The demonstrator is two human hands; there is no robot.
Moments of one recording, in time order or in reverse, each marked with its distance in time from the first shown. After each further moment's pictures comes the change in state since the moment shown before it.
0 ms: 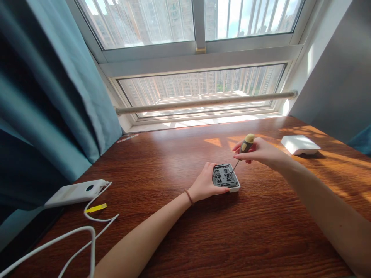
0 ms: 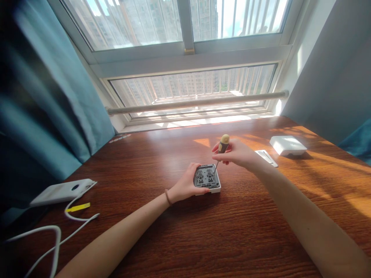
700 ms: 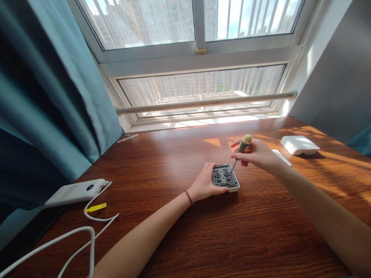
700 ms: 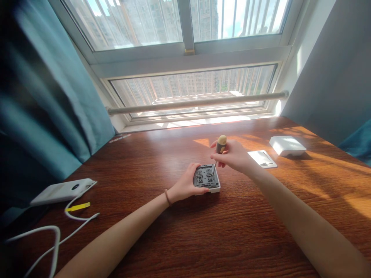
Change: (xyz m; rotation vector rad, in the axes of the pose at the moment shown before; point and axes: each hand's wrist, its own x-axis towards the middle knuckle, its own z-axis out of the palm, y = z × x) left_hand 0.000 -0.001 0.000 0.013 -0.010 0.006; right_hand -0.002 0.002 0.013 -0.005 0.106 -0.031
